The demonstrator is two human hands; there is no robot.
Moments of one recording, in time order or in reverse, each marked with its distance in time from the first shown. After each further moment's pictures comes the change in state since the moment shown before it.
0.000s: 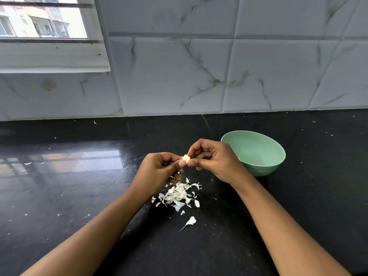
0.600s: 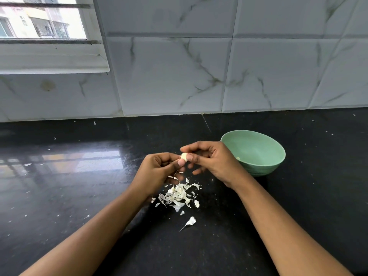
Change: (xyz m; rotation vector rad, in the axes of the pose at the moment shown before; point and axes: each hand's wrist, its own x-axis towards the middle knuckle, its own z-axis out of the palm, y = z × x) left_hand 0.000 0.001 0.002 -0.178 -0.036 -0.041; right_hand -0.002 -0.003 0.004 0.252 -0.028 0.127
